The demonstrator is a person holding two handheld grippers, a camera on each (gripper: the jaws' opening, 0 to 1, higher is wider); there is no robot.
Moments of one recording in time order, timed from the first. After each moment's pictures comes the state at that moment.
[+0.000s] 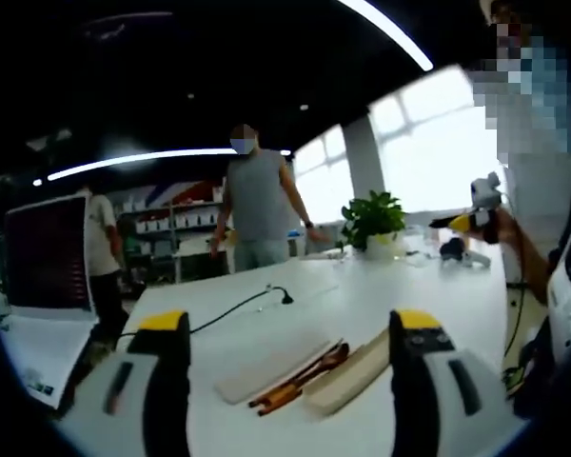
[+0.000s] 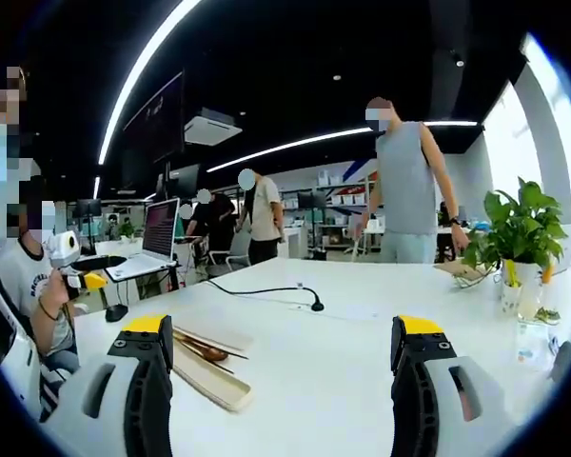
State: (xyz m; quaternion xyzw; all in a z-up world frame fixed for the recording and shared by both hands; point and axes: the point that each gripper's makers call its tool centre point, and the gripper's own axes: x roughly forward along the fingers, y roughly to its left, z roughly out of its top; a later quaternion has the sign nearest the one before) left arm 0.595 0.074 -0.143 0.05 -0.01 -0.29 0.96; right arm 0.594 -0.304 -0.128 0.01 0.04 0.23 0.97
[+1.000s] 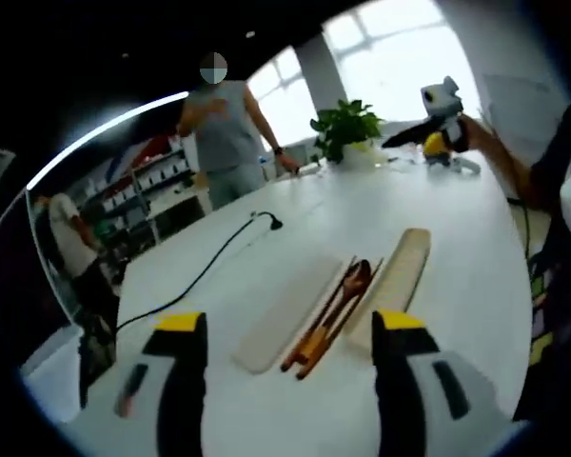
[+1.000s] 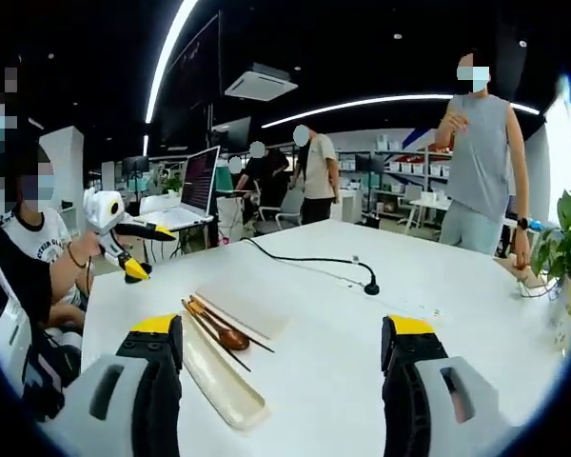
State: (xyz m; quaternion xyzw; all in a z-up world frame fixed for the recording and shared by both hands) left arm 0.657 0.077 -0.220 0.21 0.14 -0.34 0.91; right arm 0.662 -0.223 -0.177 -0.05 0.13 0.35 0.93
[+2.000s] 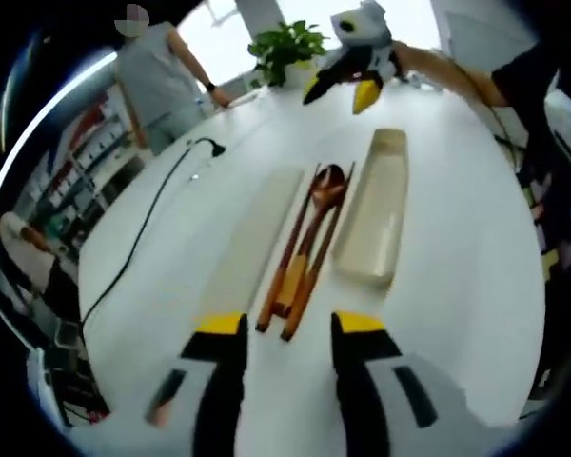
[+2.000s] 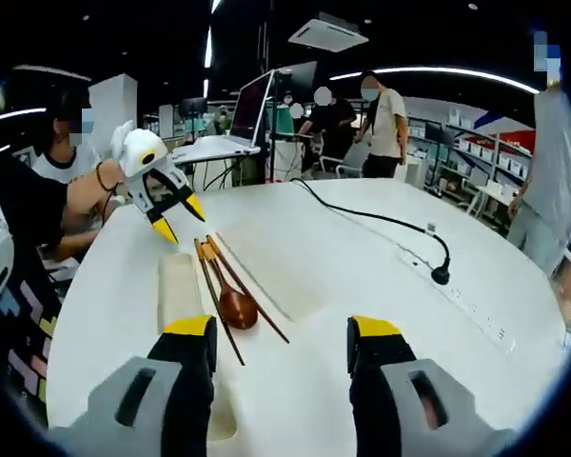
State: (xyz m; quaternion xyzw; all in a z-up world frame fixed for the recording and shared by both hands) left arm 0.669 0.075 -0.310 0.31 0.29 -0.42 0.80; right arm 0.708 -0.151 -0.269 -0.16 0.22 0.49 0.83
